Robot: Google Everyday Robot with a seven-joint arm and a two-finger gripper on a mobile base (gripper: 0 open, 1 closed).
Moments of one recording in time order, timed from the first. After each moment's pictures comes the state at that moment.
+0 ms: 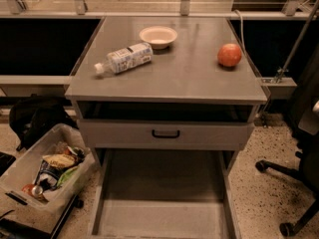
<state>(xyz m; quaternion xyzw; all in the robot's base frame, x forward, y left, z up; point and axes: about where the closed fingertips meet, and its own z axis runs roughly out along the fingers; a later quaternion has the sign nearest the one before) 0.336 -0.259 1.025 -0.39 0.85 -0.13 0.33</state>
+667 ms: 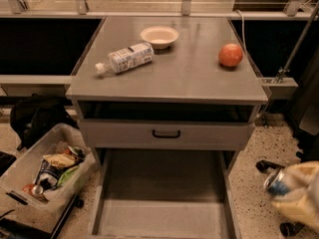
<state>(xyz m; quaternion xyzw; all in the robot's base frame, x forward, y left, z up) 0.320 -0.245 0.849 -0.43 0.87 -0.03 0.25</state>
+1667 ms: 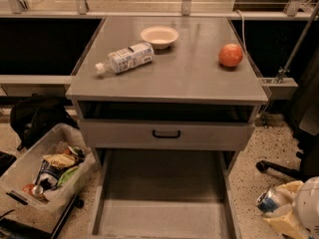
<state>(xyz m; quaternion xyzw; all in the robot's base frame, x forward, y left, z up) 0.308 -0.246 0.785 -0.42 0.88 0.00 0.20</state>
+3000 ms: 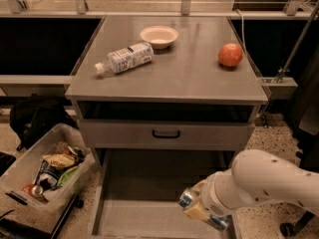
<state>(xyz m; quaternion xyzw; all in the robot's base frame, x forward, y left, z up) 0.385 -0.111 0.627 -0.51 0.83 0.13 0.19</state>
